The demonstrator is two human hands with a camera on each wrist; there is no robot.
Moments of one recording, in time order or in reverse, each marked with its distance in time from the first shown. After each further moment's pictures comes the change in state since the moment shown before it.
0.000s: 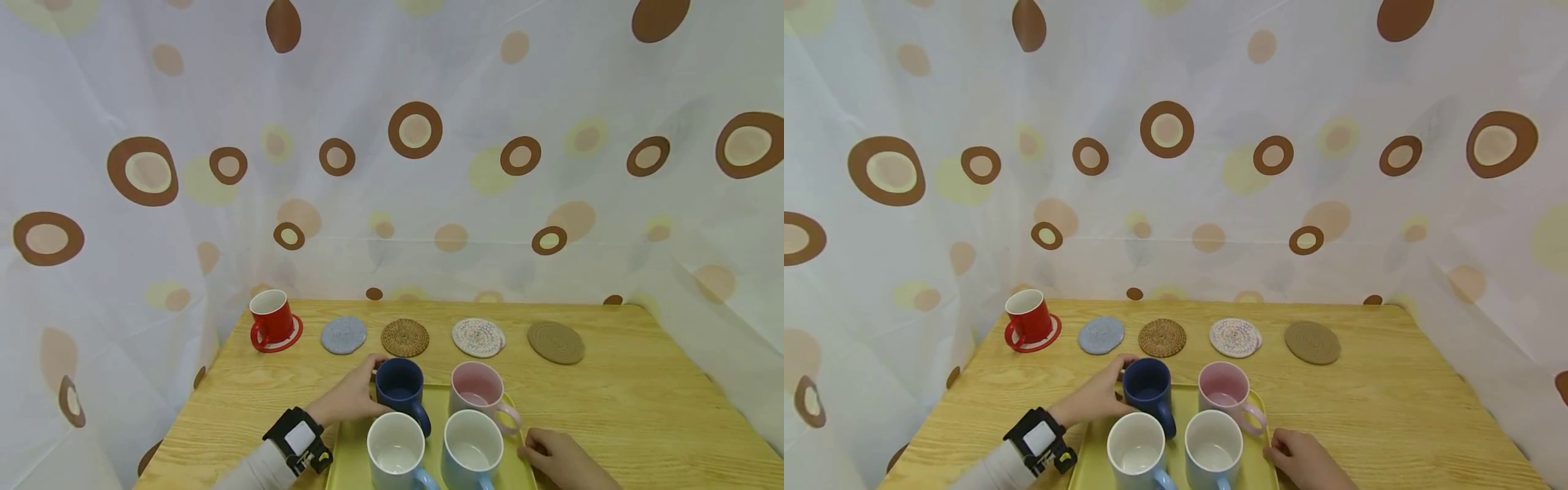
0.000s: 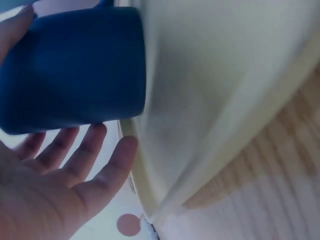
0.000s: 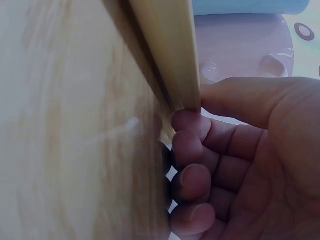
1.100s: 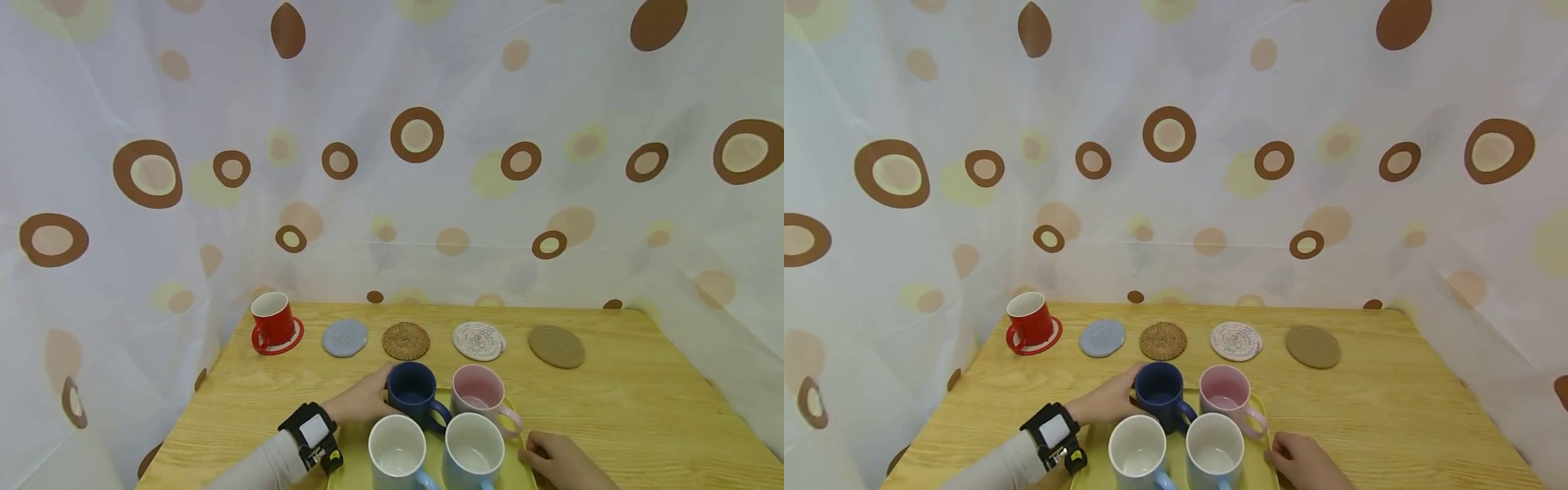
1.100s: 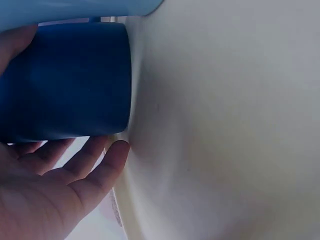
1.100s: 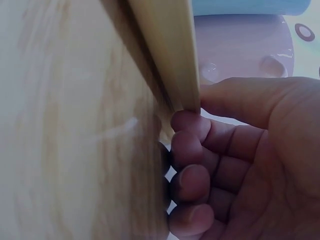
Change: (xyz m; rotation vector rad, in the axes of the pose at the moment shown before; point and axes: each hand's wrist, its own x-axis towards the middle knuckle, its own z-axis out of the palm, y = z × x) left_hand 0.015 0.005 0.011 -0.012 -0.107 0.047; right_hand 0.001 0.002 -0.001 0.038 -0.024 -0.010
